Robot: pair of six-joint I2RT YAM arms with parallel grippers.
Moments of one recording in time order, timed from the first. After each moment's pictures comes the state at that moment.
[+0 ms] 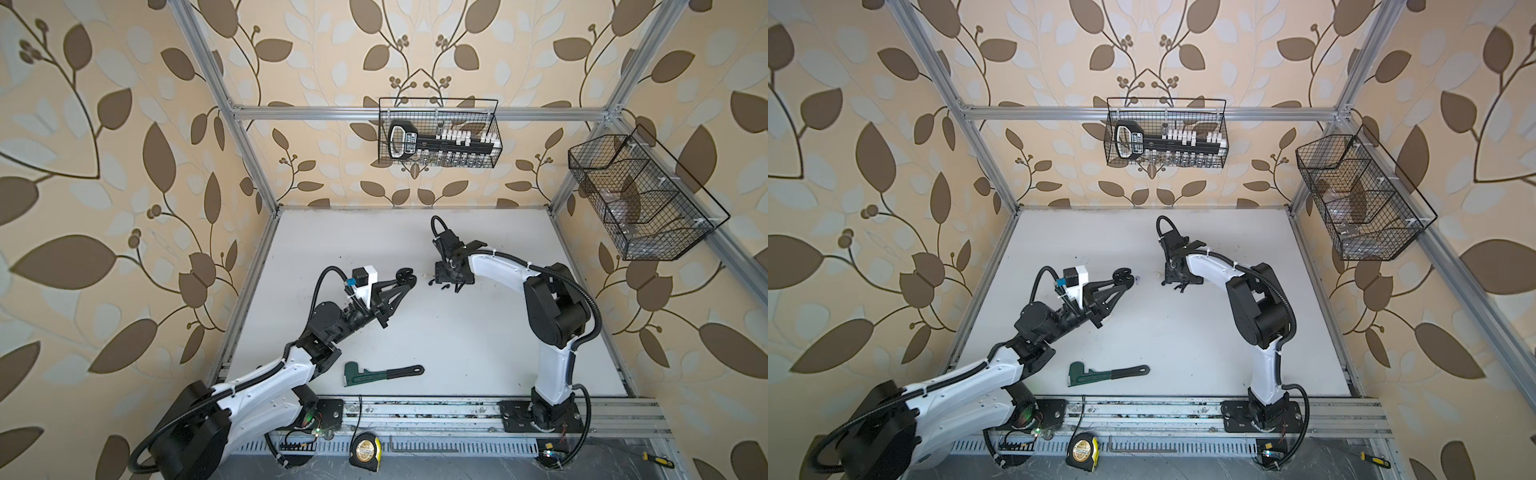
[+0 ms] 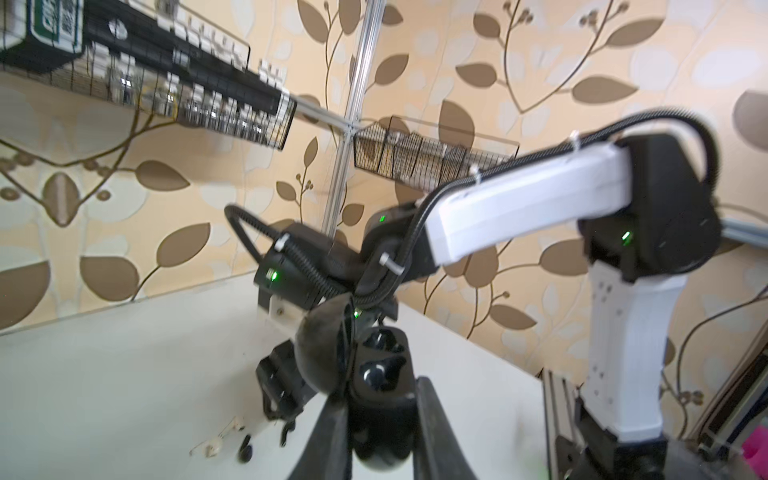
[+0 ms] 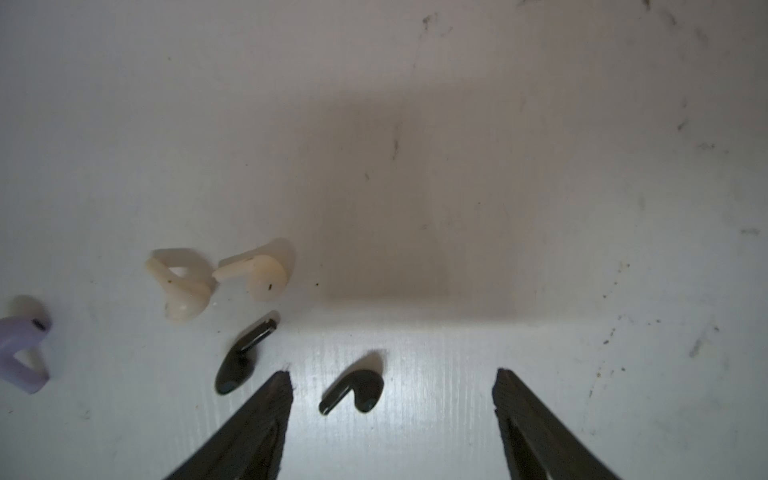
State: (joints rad) left arm -0.66 0.89 0.36 0.79 0.33 -0.36; right arm 0.49 2.00 1.44 -0.71 0.27 0.53
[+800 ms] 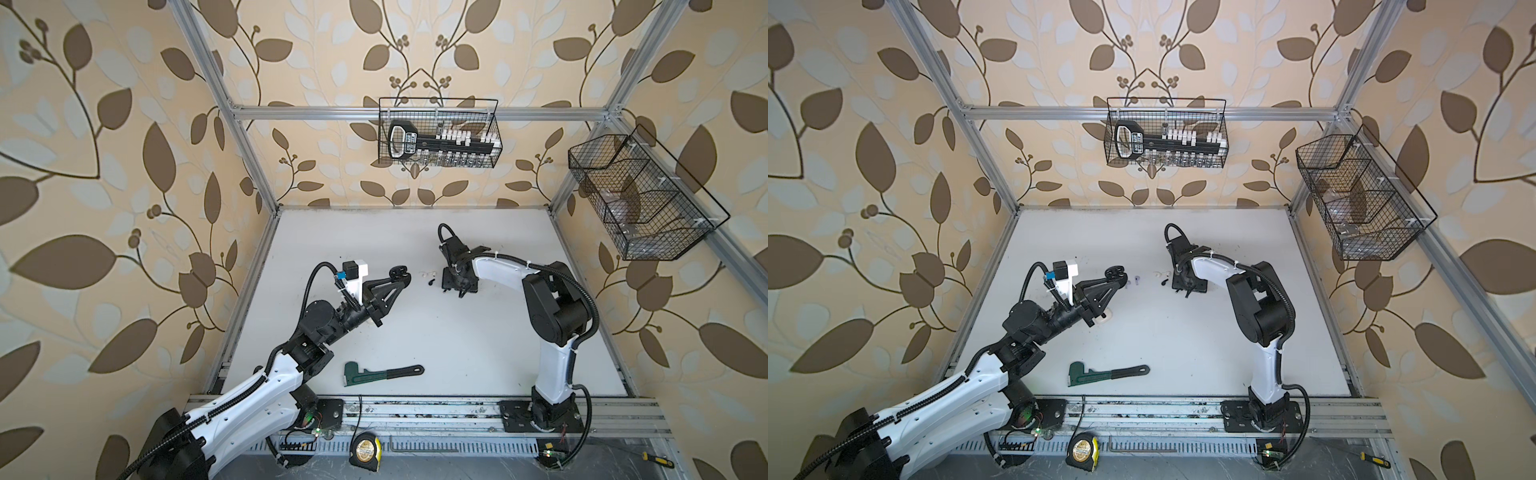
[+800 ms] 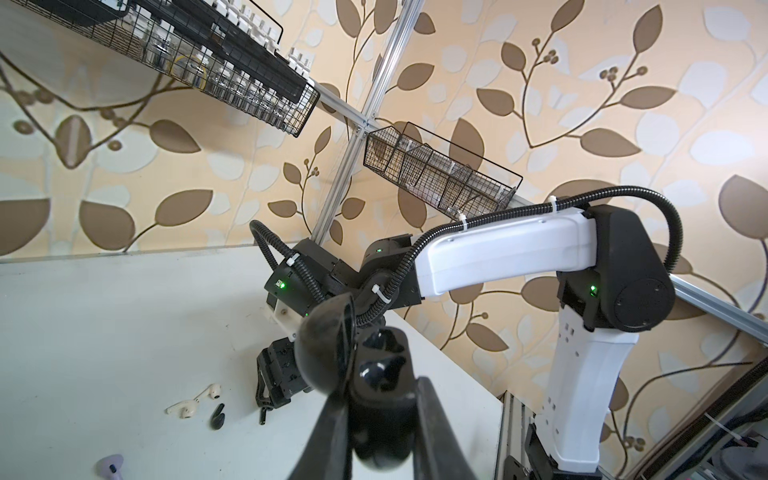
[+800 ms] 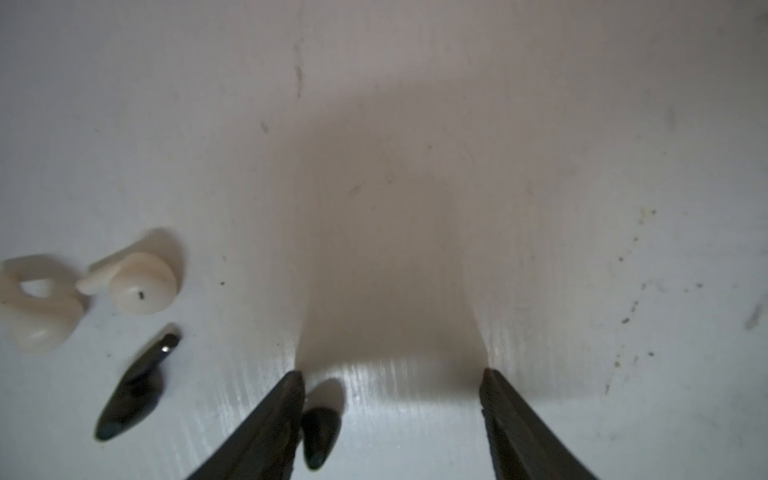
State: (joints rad) left arm -0.66 0.79 0.39 0.59 0.28 -0.51; right arm 0.46 1.99 1.33 -0.67 0.23 0.62
